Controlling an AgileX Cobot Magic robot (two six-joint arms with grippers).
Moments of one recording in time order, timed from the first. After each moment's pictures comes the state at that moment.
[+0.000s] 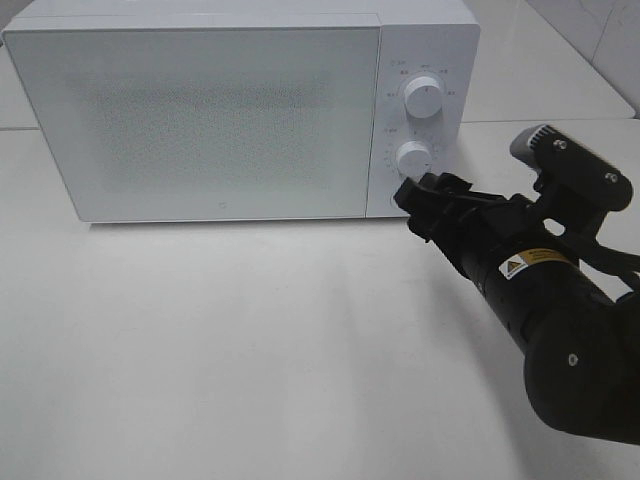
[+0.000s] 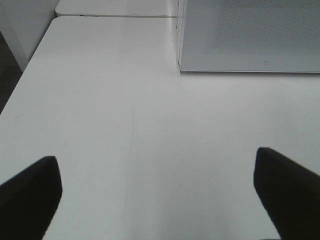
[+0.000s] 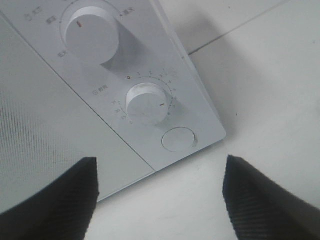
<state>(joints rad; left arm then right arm) 0.06 0.00 -0.52 -0.06 1.08 0.04 0.84 1.74 -0.42 0.91 -1.16 0.25</state>
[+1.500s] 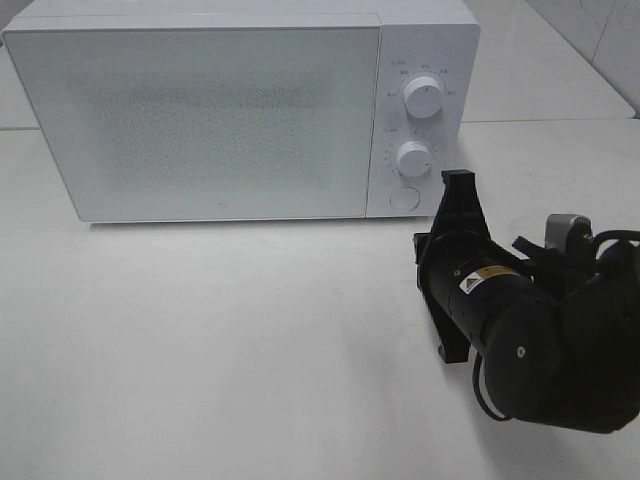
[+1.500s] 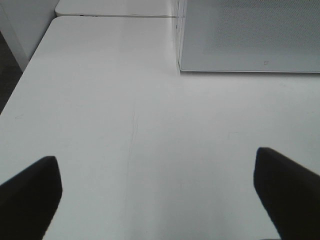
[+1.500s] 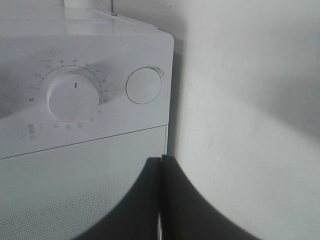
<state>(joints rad) 0.06 0.00 -0.52 -0.06 1.08 0.04 0.83 1.85 -0.49 0.91 -1.02 1.26</state>
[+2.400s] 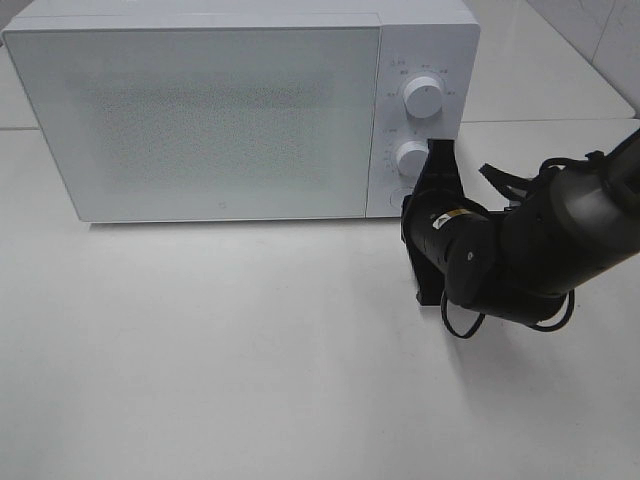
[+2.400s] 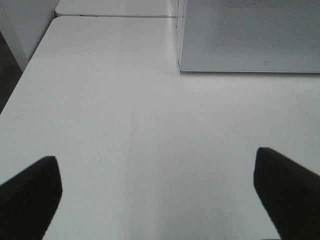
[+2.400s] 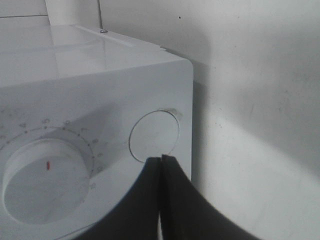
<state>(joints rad) 0.06 0.00 -0.52 -0.06 1.08 0.04 0.61 2.02 -0.75 0.76 -0.87 1.29</state>
